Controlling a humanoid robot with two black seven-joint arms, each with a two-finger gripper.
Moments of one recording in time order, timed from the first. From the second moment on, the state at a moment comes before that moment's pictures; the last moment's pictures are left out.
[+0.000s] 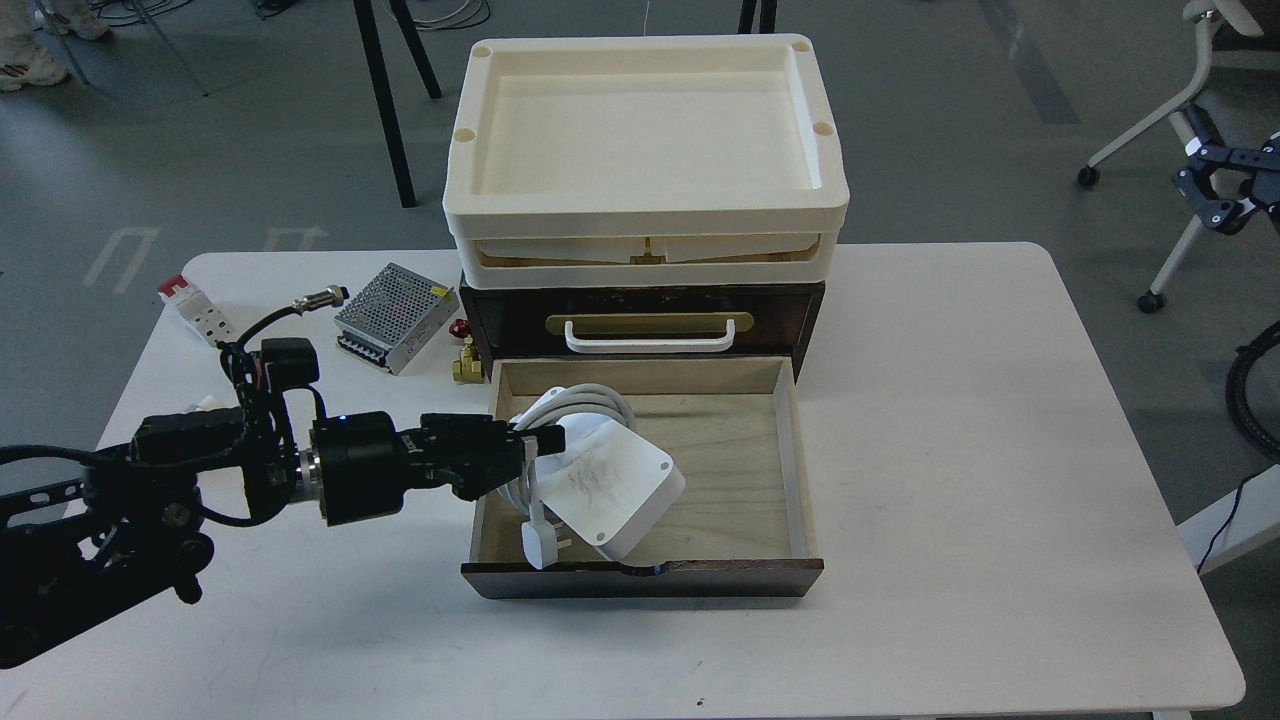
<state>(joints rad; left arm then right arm) -0.57 0.76 -0.42 -1.52 1.54 -0.15 -0.49 0.65 -0.96 0.60 1.17 0.28 0.28 0.49</state>
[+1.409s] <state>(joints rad) -0.60 0.82 -0.80 -1.02 0.32 -0.49 -0.49 0.81 -0.68 0.66 1.20 0.13 0.29 0.49</state>
